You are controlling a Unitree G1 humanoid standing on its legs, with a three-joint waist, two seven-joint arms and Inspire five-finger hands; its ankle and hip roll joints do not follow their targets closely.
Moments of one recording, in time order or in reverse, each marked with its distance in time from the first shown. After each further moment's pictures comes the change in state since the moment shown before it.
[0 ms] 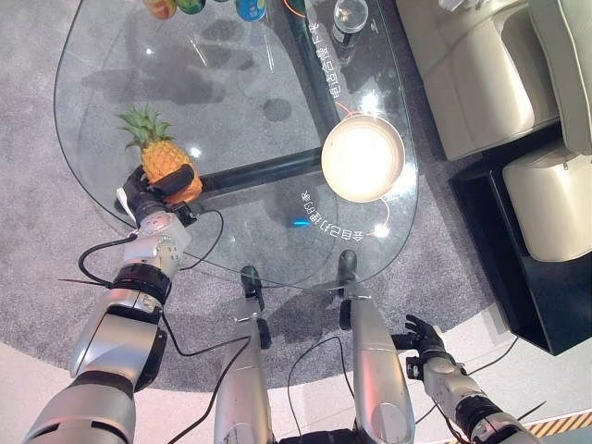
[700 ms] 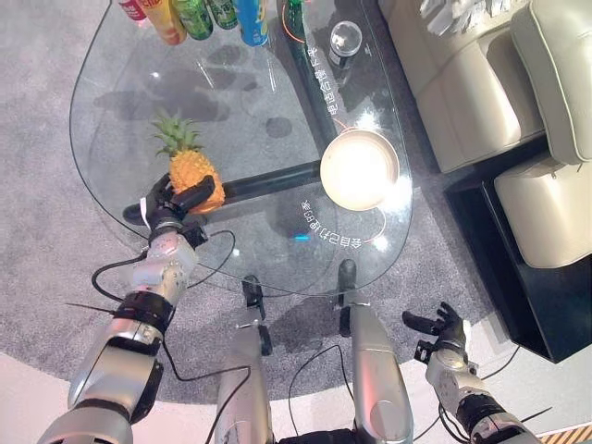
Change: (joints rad) left arm 0.261 -0.029 0.032 -0.342 0.043 -0.045 -0.074; right arm 0.025 0.017 -0.164 -0.106 0.102 -0.169 -0.287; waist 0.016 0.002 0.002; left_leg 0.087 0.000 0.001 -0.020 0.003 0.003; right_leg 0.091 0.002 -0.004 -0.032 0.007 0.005
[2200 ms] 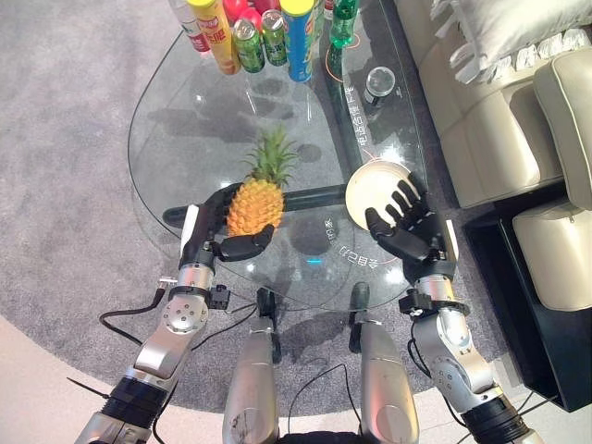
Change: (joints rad) left arm 0.430 0.030 -0.065 -0.588 0.653 -0.031 -0.234; right arm 0.084 -0.049 0.075 -0.857 0.033 -0.168 0.284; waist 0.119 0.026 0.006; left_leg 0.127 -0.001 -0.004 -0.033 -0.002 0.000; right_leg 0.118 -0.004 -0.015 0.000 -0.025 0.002
